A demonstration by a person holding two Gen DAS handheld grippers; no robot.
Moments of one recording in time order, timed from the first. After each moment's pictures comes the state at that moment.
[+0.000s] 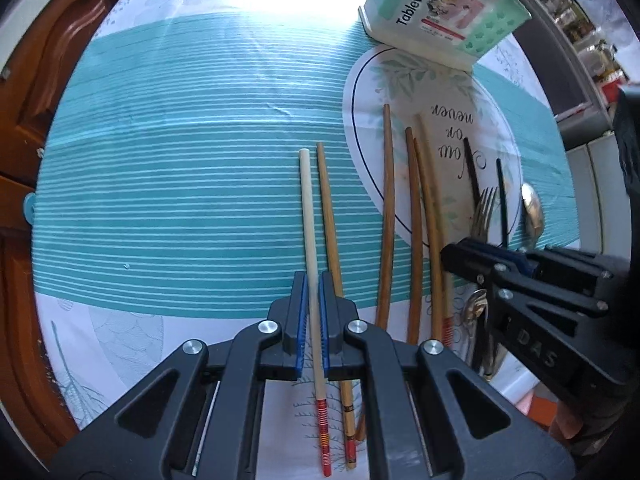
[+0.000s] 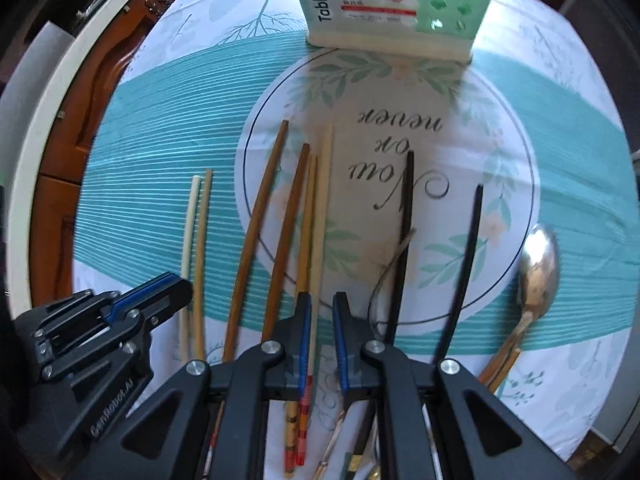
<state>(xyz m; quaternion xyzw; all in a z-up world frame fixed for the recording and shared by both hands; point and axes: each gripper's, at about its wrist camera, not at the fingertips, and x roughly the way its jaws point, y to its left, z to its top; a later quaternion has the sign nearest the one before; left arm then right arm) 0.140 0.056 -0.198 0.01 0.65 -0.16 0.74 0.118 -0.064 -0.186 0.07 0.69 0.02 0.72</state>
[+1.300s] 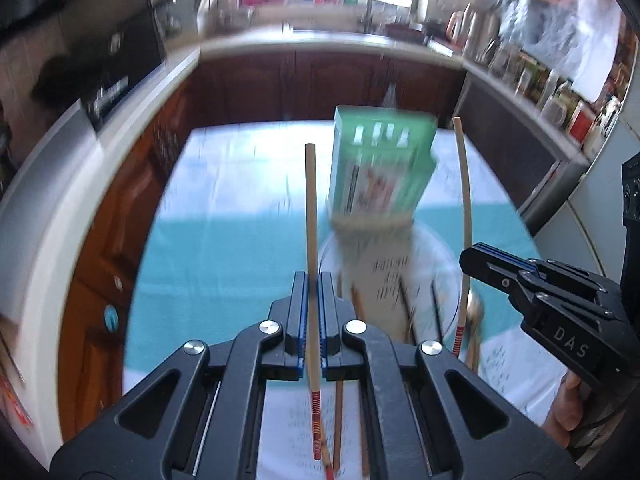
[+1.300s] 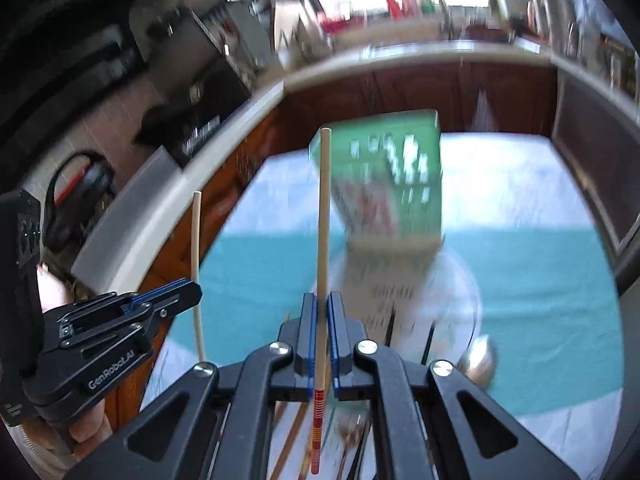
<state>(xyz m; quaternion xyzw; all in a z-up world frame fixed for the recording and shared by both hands) 0.112 0.031 -0.034 0.04 0.42 -0.14 0.90 0.077 -0.115 -0.063 0.14 0.40 0.10 0.90</state>
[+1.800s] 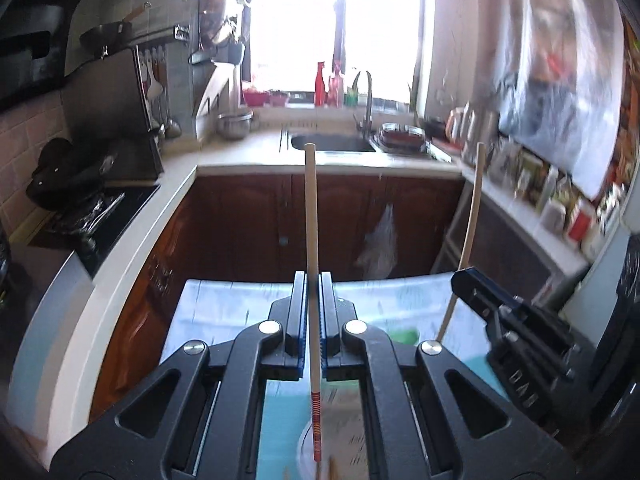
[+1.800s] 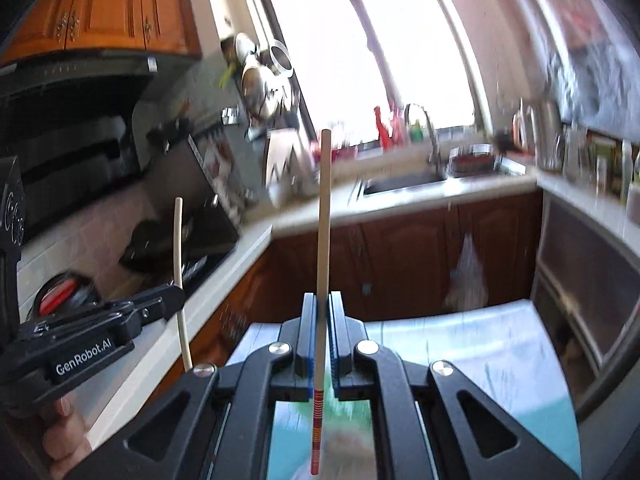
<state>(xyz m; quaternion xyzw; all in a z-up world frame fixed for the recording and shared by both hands) 0.236 -0.017 0.123 0.00 0.28 -0.14 0.95 0.172 -0.152 0.049 0.13 0.19 0.04 0.97</state>
